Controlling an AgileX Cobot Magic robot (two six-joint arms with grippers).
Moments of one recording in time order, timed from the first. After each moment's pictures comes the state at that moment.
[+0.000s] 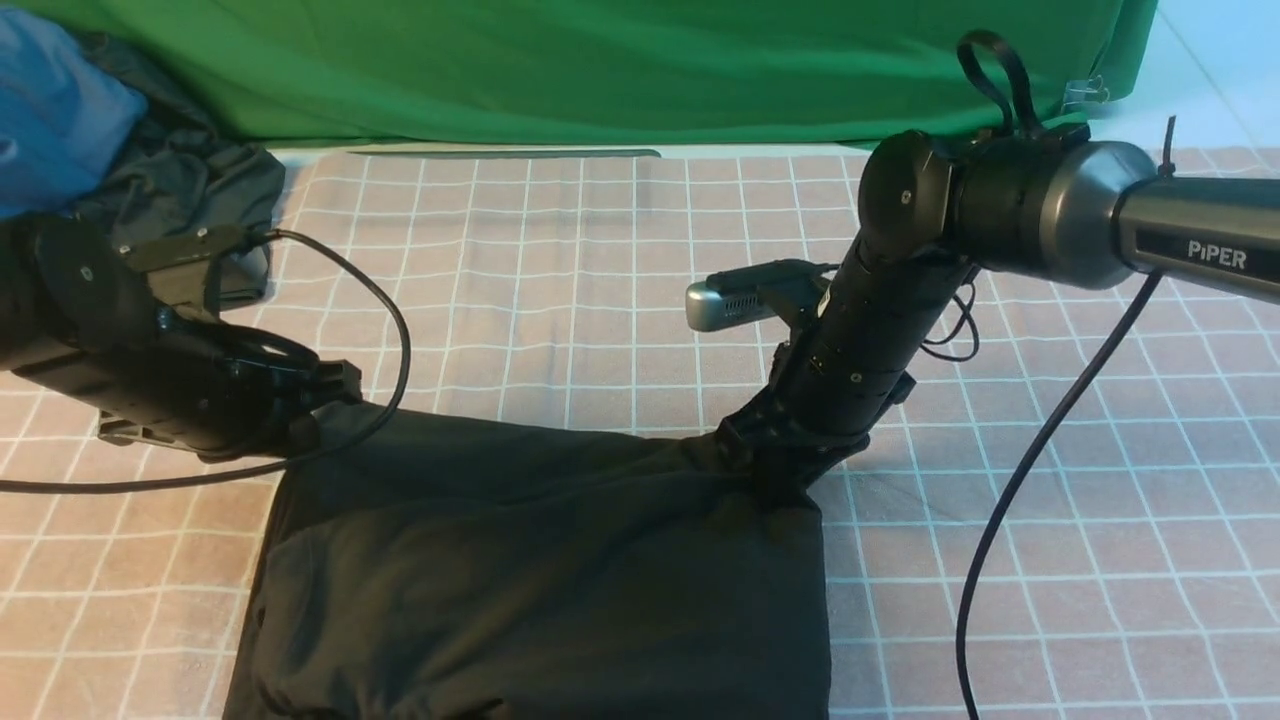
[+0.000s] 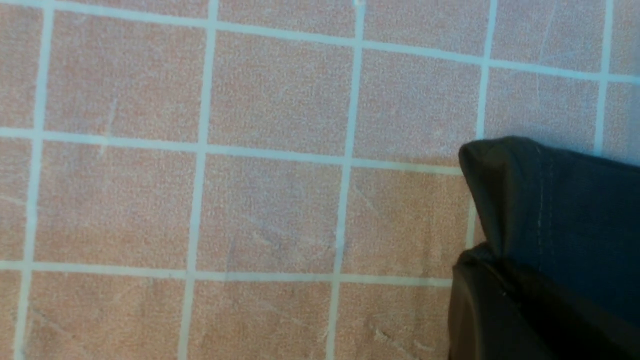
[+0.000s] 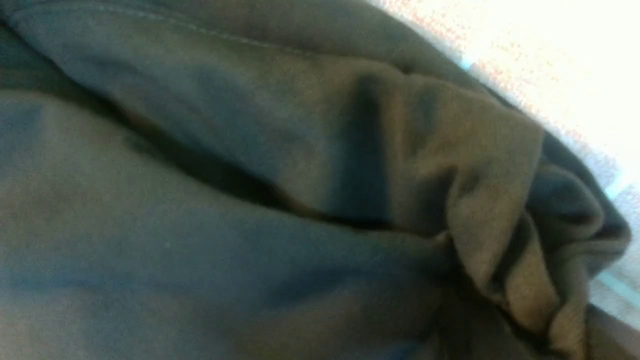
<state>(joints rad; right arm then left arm) 0.45 2.10 -1.53 0.36 0.98 -0.23 0.03 1.63 -0.92 -0.26 0.50 0.12</state>
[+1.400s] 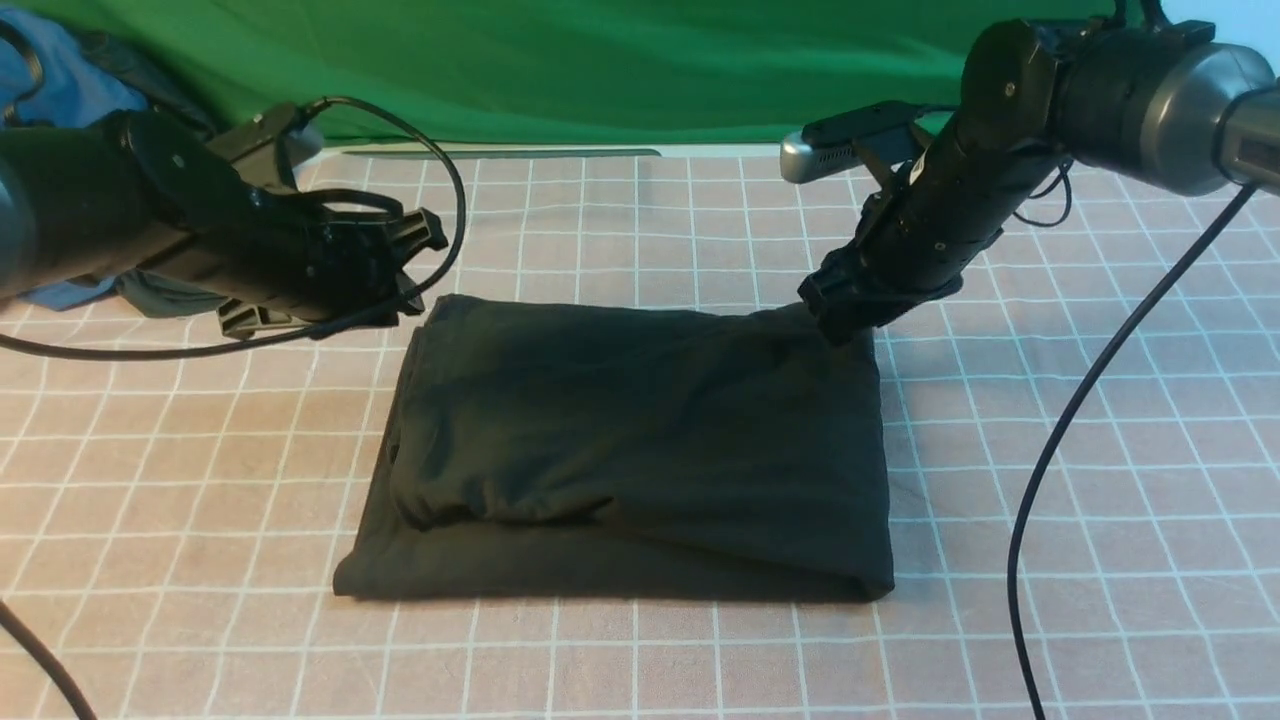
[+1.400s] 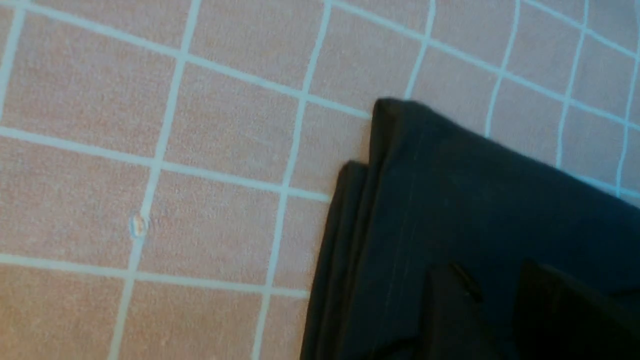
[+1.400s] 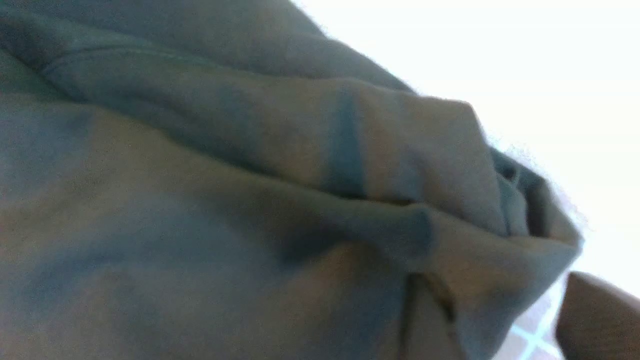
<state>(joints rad) 0.31 2.08 -1.68 0.18 0.88 -0.22 -0.05 1.78 -1.17 -0.46 0.45 0.05</state>
